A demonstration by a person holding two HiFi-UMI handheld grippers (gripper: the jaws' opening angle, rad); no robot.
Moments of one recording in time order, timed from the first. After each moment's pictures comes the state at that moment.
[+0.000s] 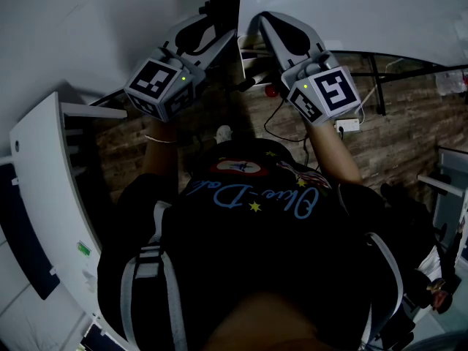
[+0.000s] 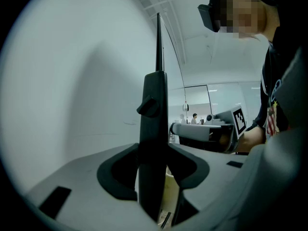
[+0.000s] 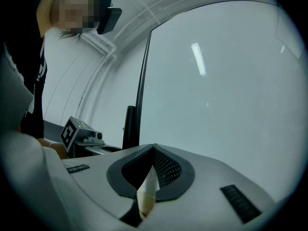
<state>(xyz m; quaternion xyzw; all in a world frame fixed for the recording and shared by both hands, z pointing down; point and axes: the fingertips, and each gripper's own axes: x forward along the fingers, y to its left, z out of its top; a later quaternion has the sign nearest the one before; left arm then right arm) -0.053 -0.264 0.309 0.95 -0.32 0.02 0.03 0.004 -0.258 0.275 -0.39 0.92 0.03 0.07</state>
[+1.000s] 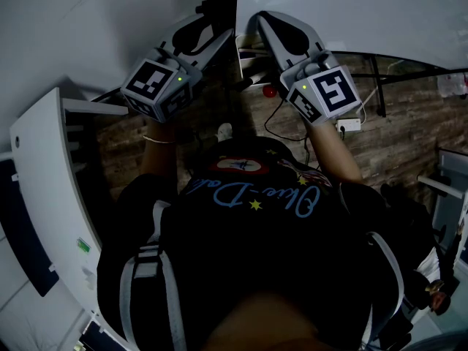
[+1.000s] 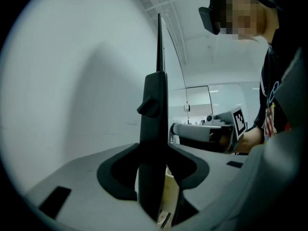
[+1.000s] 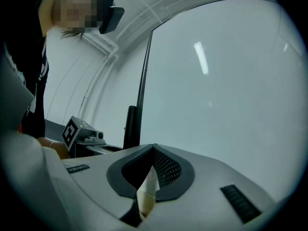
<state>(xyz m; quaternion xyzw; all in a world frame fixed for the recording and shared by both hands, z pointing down) -0.053 -0.263 0.306 0.94 -0.33 0.02 0.04 0.005 -0.256 0.272 -0.38 0.92 0.03 0.07</state>
